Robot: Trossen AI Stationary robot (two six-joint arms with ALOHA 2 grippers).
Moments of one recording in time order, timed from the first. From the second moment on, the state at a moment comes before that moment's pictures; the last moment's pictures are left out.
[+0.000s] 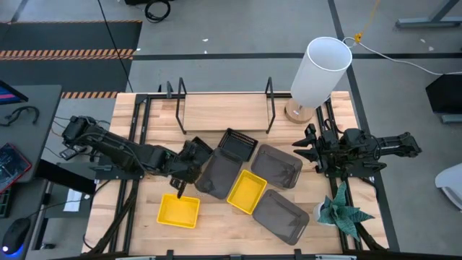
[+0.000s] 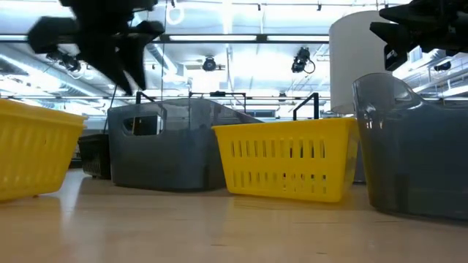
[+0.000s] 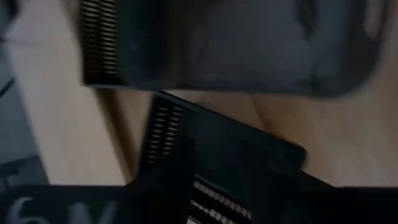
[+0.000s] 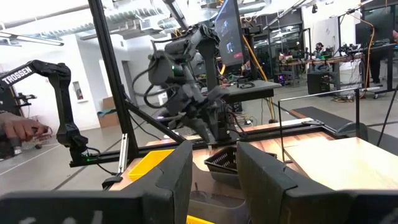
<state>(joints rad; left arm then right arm) -0.32 1.38 1.02 -0.83 -0.47 0.23 0.08 0.10 0.12 0.14 0.03 0.16</state>
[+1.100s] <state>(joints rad) 0.28 1.72 1.17 -0.49 -0.11 -0.49 0.08 0.10 0.12 0.14 0.03 0.16</state>
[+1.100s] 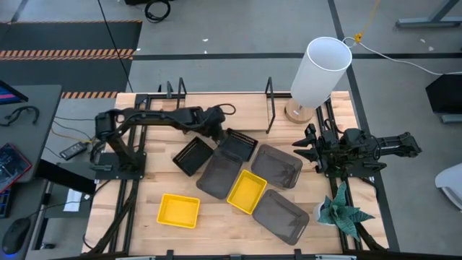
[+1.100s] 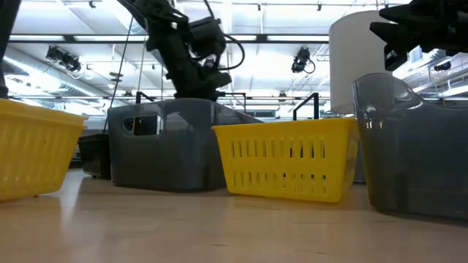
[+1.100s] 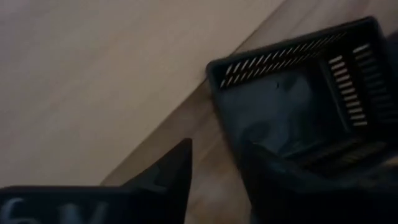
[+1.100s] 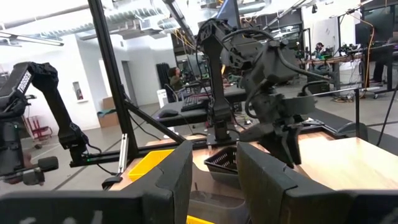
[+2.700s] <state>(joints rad) 0.27 1.91 1.27 -0.52 0.08 -0.58 0.08 0.10 0.12 0.14 0.03 0.16</state>
